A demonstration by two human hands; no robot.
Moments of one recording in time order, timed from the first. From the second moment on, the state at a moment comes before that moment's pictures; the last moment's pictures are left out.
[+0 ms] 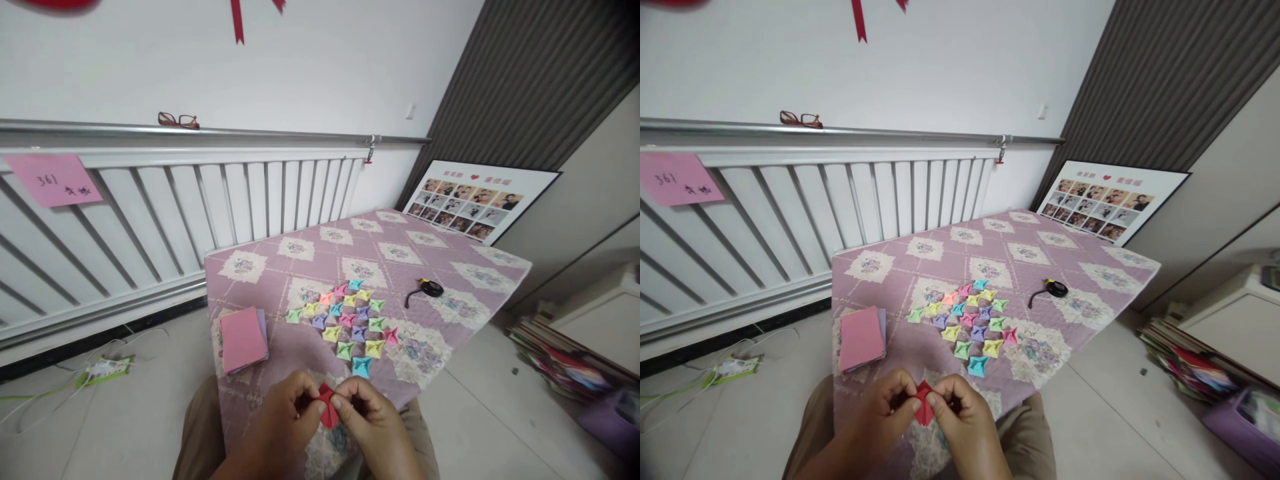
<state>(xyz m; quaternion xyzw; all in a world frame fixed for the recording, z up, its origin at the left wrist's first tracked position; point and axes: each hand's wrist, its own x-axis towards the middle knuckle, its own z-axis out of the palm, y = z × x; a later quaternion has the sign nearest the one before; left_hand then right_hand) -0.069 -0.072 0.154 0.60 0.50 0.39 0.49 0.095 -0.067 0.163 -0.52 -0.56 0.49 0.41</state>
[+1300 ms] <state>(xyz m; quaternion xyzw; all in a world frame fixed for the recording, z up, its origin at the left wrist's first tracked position) -0.070 -0.073 0.125 0.61 0.51 0.30 0.52 0.080 -0.061 0.136 -0.51 -0.48 0.55 0.45</state>
